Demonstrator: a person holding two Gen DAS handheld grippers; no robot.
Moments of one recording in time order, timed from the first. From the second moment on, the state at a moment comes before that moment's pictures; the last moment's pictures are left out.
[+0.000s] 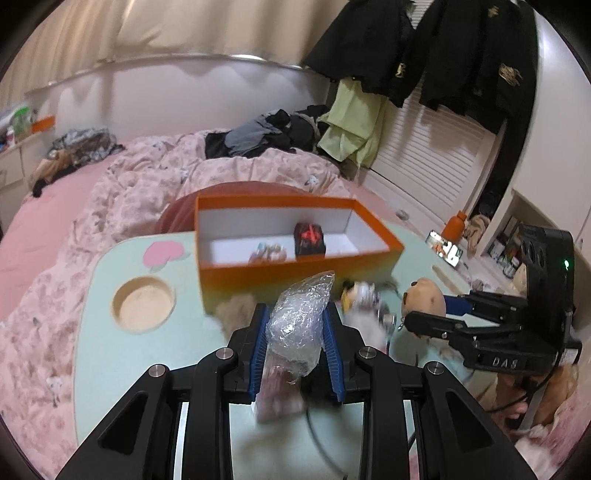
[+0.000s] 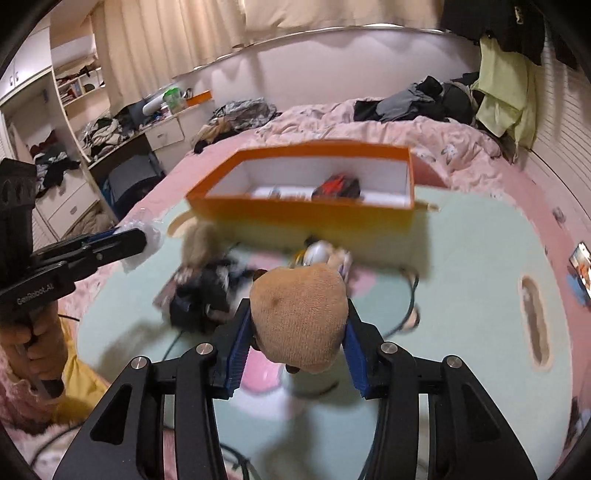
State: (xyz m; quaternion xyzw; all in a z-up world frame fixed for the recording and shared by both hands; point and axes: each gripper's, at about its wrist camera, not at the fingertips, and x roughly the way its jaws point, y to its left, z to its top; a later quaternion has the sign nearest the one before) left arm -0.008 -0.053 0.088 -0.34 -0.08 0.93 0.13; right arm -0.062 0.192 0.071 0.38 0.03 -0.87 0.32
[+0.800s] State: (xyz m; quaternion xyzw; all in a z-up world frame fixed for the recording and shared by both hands) left arm -0.145 -0.045 0.069 -0.39 -0.05 0.92 0.07; right arm -0.179 0.138 0.083 0.37 0.08 -0.90 0.22
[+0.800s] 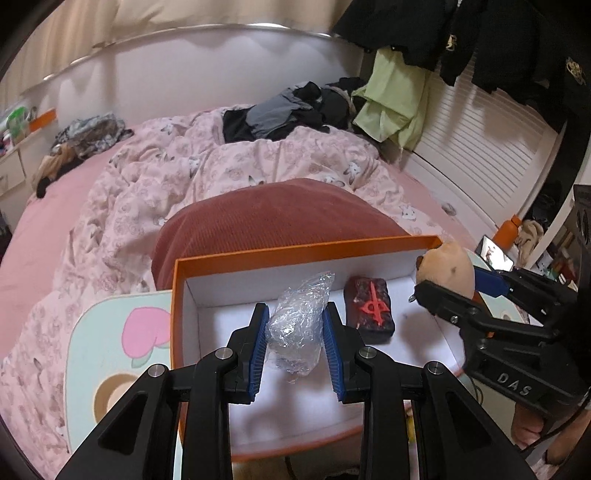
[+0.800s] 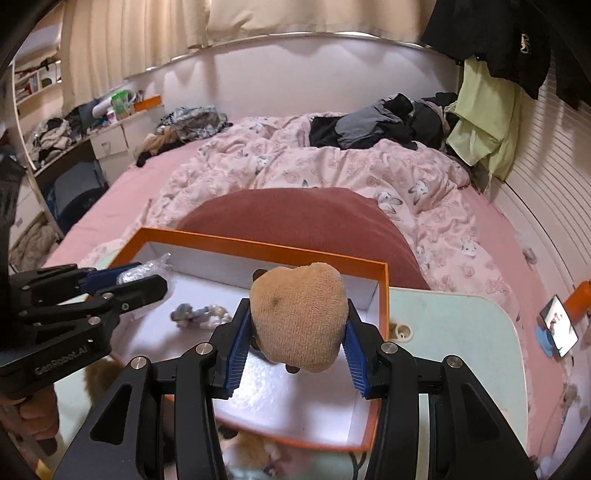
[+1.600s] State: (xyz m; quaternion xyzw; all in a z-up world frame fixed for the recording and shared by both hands) left arm 0.009 -0.024 0.079 -0.34 -0.04 0.93 0.11; right arm -0.066 0.197 0.086 0.36 0.06 -0.90 0.22
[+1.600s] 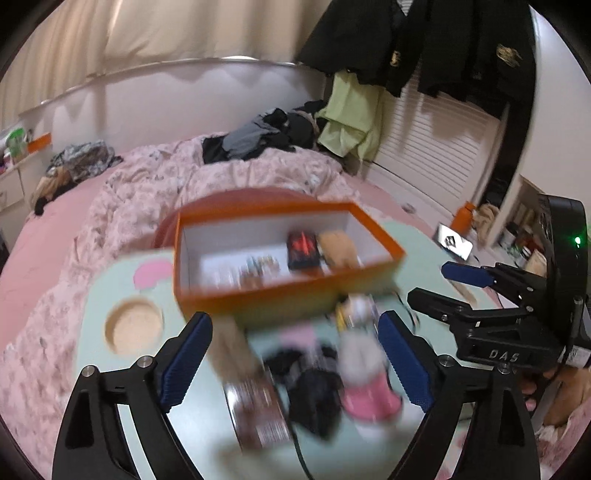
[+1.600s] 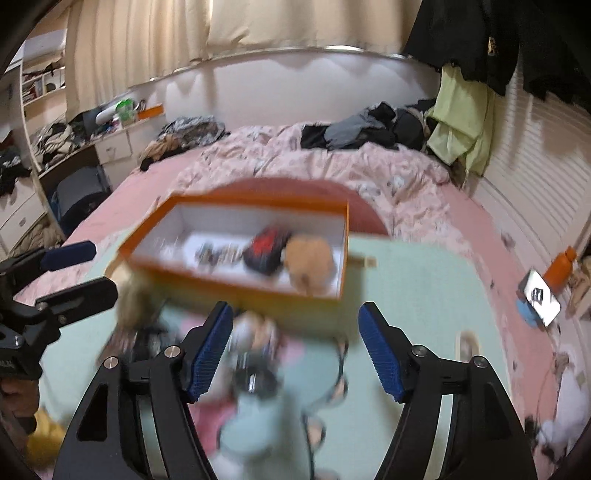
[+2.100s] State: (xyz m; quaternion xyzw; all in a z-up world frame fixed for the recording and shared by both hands) left arm 0.042 -0.009 0.010 -0.41 -0.01 0.91 0.07; right arm -0.029 0.204 0.031 0.42 0.05 -0.88 0.20
